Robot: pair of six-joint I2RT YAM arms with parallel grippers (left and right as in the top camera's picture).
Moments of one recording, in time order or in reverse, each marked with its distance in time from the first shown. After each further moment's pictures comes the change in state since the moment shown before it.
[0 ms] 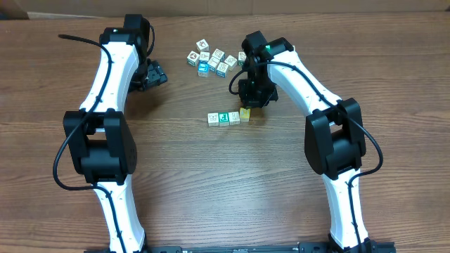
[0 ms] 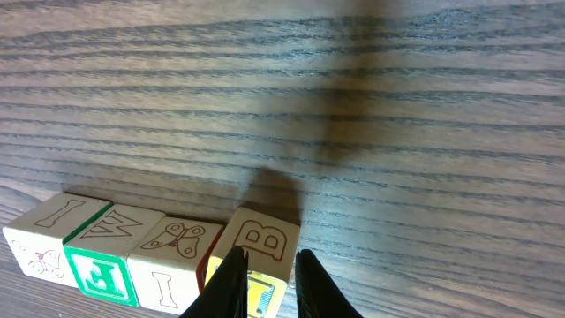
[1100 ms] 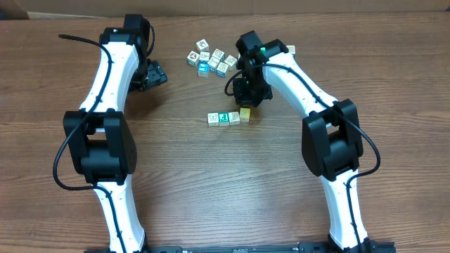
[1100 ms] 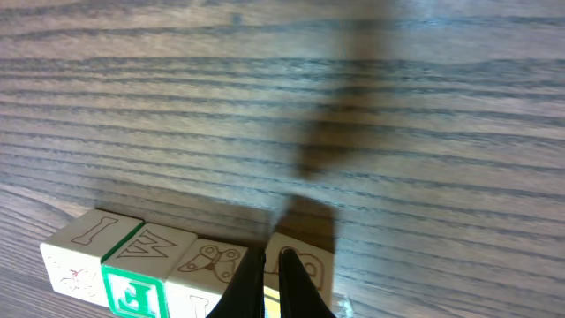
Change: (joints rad) left arm 0.000 0.000 0.000 0.000 0.000 0.000; right arm 0.028 0.000 0.000 0.060 0.008 0.000
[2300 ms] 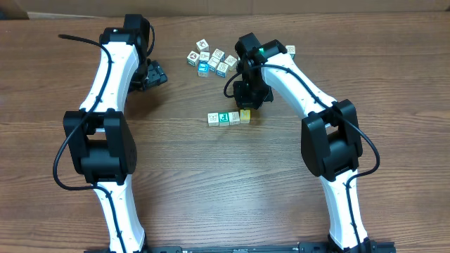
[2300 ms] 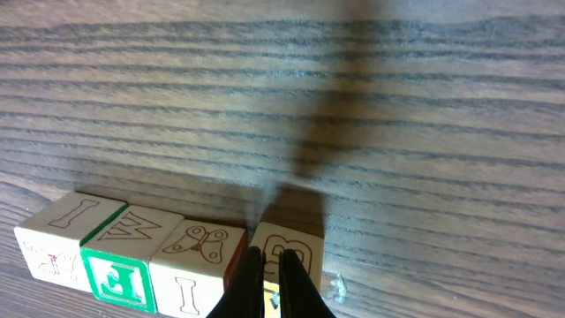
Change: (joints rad) left arm 0.000 0.000 0.000 0.000 0.000 0.000; right arm 0.006 0.000 0.000 -0.046 0.015 0.000
